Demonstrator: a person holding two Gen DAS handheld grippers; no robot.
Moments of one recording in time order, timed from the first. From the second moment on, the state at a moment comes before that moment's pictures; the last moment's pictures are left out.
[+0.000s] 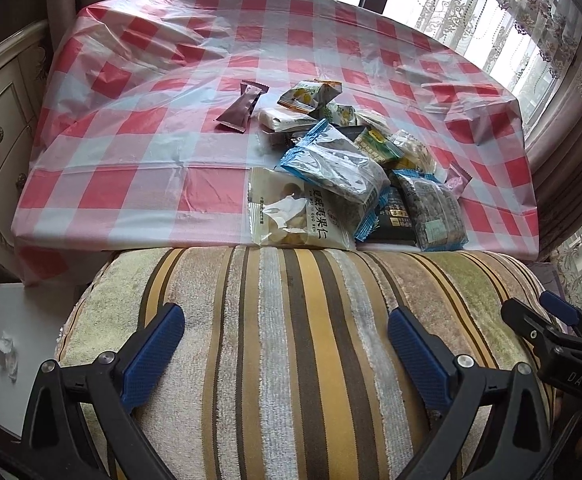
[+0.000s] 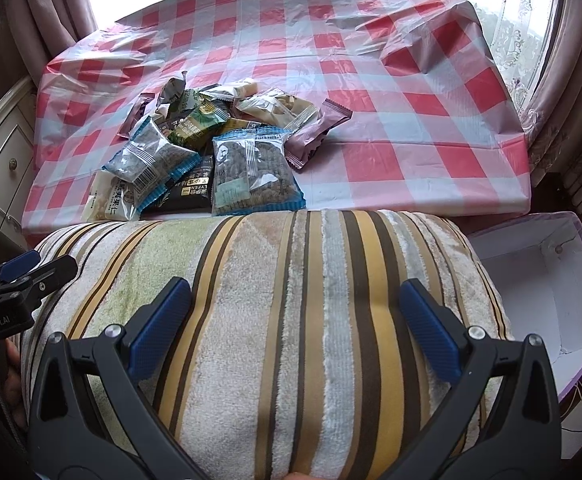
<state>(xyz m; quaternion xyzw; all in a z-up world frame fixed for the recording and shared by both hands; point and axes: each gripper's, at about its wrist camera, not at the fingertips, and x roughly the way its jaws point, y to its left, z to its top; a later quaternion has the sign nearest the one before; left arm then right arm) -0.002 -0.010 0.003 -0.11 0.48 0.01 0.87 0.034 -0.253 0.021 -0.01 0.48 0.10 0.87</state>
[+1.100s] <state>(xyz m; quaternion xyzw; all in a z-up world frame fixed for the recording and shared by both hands) 0.000 -0.012 0.002 -0.10 0.47 0.02 0.87 0.041 -0.254 0.019 -0.01 0.49 0.10 0.87</state>
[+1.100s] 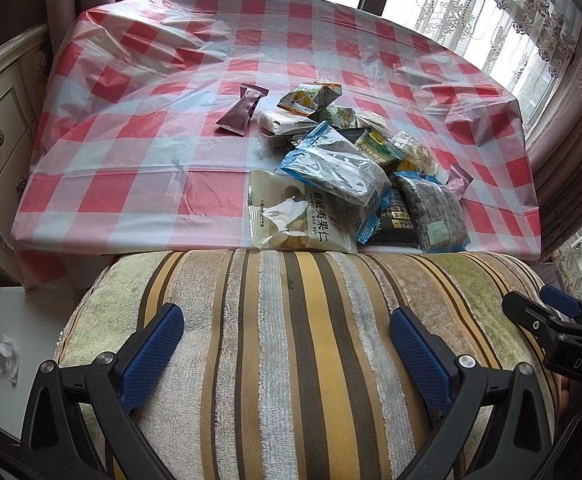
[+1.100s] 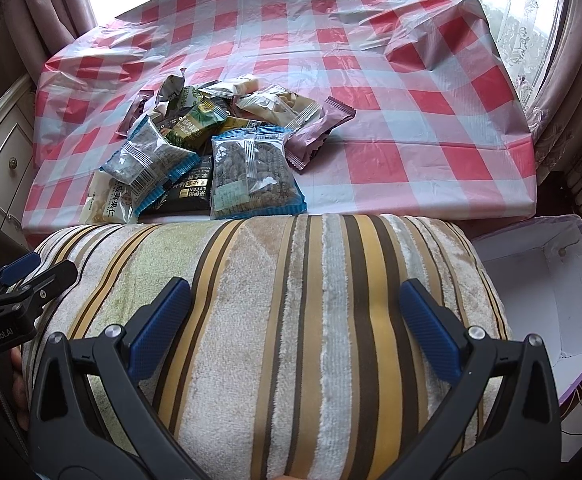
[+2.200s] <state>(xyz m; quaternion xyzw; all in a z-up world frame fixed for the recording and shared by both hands) 0.008 -0.011 0.011 -0.11 0.46 0.00 0.88 0.045 -0.261 0.022 -0.01 0.49 0.12 0.86</state>
